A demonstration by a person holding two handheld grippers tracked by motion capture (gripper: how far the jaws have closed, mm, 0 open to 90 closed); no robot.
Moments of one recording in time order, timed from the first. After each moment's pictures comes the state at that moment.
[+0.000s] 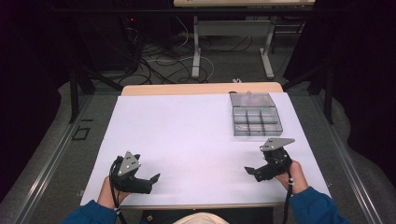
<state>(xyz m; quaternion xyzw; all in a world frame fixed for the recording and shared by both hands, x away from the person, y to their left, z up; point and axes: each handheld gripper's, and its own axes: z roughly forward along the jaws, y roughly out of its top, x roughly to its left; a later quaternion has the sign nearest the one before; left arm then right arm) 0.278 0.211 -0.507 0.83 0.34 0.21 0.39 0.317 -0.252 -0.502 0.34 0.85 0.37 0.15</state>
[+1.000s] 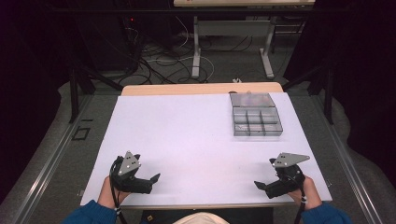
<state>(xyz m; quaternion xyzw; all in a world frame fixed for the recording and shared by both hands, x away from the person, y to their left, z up) 0.278 0.211 -0.508 0.83 0.34 0.21 0.38 0.275 -0.277 -0.511 0.33 0.85 0.38 0.15</state>
